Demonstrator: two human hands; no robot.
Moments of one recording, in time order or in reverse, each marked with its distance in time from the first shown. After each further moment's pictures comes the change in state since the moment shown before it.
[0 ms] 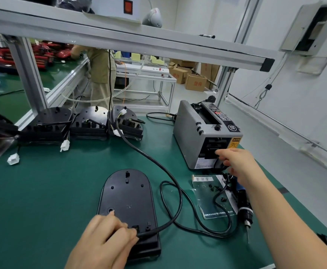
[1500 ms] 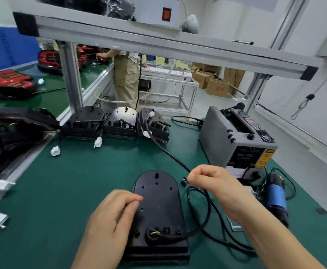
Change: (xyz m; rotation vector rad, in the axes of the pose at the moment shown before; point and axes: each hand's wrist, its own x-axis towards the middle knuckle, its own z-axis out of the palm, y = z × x) left_hand 0.021 -0.022 -0.029 -0.252 -0.033 -0.491; right_hand -0.107 -0.033 0.082 -0.060 -0.619 -0.300
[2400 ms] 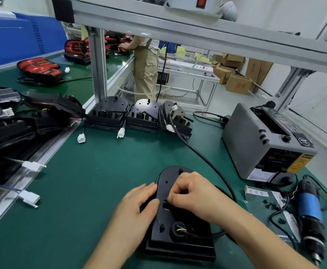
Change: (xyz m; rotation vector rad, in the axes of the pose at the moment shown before) left_hand 0.005 -0.031 0.004 -0.054 -0.191 -0.346; right_hand 0.023 -0.005 0.075 -0.537 -0.256 -0.125
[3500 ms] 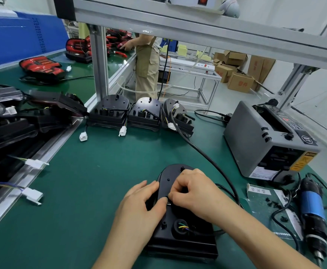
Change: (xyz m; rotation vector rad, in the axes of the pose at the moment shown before) left_hand -0.002 0.011 0.009 0.048 0.099 -0.047; right_hand 0.001 -0.001 0.007 -0.149 0.073 -0.003
